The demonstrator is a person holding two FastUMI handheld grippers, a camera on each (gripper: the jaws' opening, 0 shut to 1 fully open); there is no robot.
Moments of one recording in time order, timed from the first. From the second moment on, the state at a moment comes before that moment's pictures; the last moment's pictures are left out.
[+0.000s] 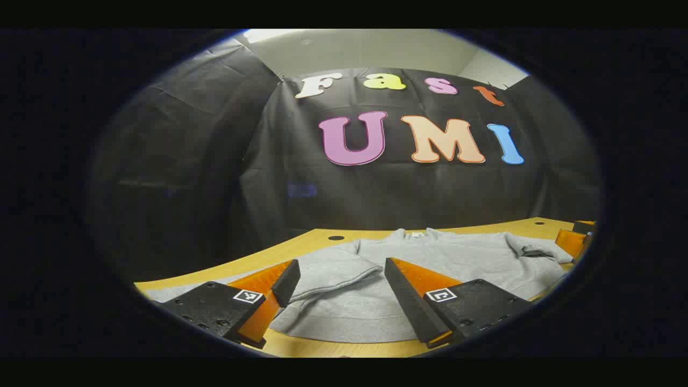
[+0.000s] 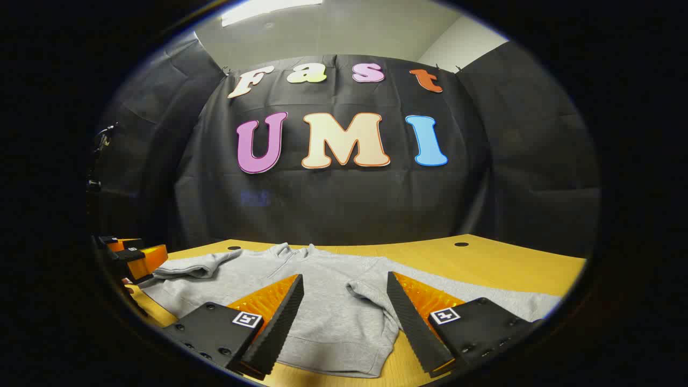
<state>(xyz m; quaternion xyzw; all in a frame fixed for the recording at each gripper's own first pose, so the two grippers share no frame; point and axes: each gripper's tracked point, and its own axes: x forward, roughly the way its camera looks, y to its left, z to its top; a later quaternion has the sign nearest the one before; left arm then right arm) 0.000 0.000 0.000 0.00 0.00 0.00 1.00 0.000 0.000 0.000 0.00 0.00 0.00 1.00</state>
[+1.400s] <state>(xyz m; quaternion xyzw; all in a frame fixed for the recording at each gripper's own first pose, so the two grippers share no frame) 0.004 -0.003 -0.001 0.00 0.00 0.00 1.00 0.000 0.000 -0.002 0.00 0.00 0.01 1.00</state>
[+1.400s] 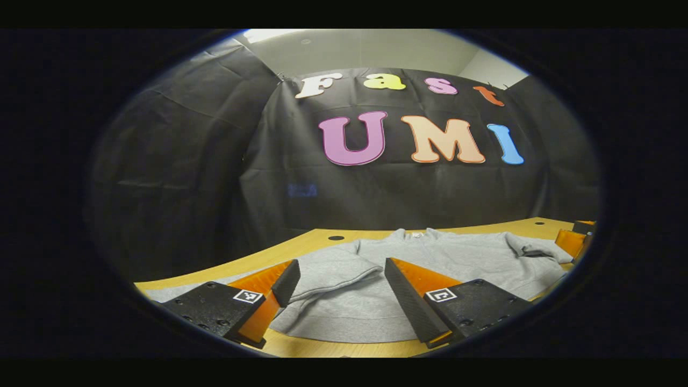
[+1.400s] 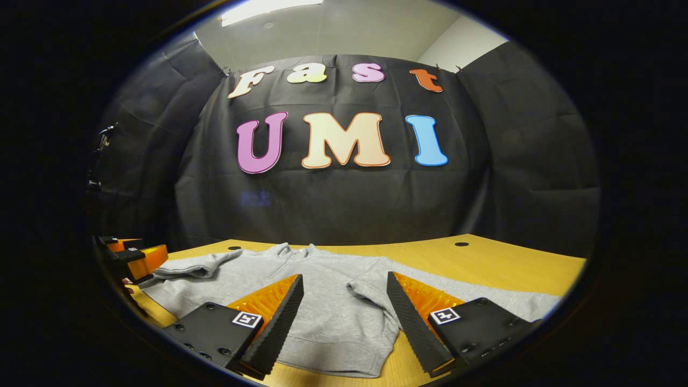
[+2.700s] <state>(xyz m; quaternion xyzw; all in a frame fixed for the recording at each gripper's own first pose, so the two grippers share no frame) 0.003 -0.004 -0.001 0.00 0.00 0.00 1.00 -0.095 -0.270 -0.032 0.02 0.24 -0.17 0.95</state>
